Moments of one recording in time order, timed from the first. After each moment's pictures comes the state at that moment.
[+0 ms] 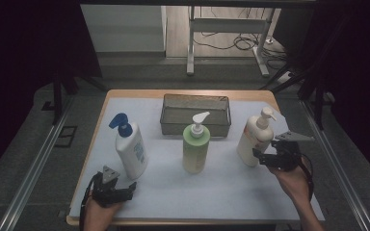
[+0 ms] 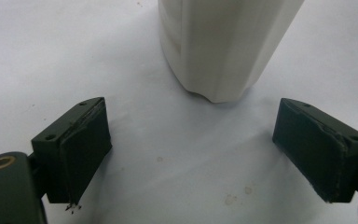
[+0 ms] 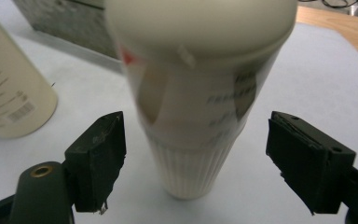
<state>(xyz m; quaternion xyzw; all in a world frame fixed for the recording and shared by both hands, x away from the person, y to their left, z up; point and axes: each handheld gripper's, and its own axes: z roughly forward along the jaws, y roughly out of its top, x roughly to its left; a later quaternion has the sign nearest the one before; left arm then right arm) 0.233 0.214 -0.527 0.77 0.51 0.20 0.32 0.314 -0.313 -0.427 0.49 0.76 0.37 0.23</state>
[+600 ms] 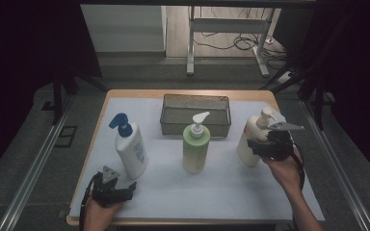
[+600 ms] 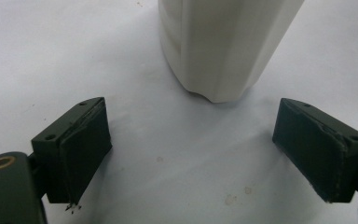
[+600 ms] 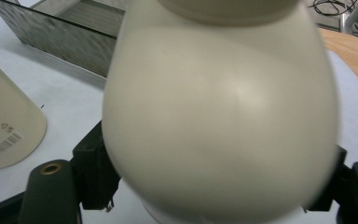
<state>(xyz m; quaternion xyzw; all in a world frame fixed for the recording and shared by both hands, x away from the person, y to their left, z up) 0.233 0.214 -0.527 0.77 0.51 0.20 0.32 0.339 -0.293 -0.419 0.48 0.76 0.36 0.24</state>
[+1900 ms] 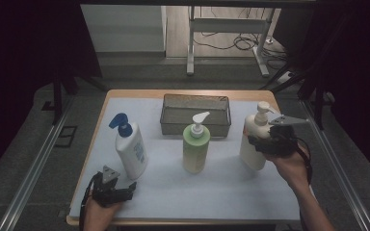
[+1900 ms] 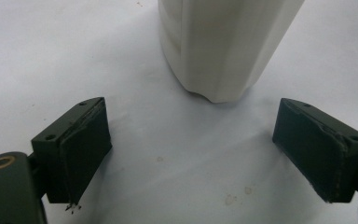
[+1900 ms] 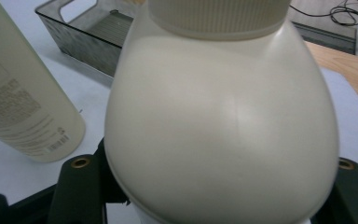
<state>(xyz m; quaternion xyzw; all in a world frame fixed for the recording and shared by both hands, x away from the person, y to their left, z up) 0.234 0.214 -0.527 0.77 0.51 0.20 0.33 0.326 -0.285 -0.376 0.46 0.78 0.37 0.22</state>
